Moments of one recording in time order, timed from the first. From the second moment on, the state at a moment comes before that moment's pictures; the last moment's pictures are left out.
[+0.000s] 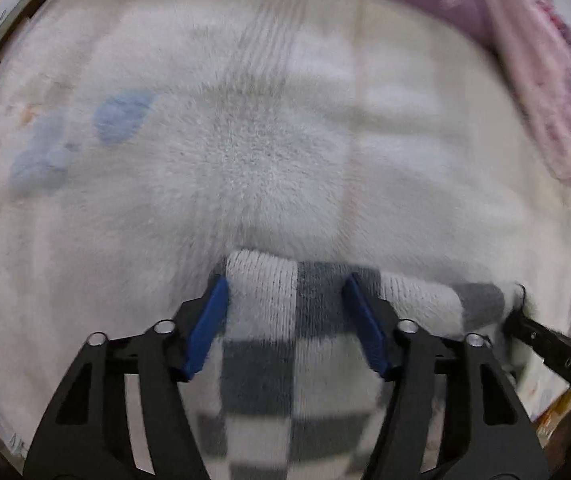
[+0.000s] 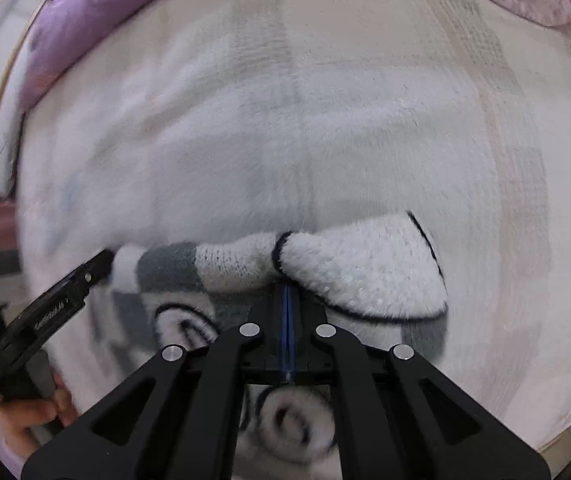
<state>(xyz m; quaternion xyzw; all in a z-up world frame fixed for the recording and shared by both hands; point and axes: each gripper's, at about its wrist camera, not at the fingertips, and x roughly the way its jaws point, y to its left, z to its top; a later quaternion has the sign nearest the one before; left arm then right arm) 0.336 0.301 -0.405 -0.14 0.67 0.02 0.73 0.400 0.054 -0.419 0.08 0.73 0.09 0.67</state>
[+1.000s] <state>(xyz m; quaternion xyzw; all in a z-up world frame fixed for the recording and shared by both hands) 0.103 0.273 -0.376 -0.18 0.67 -0.01 0.72 0.229 0.023 -0.386 0.07 0.73 0.12 0.67</state>
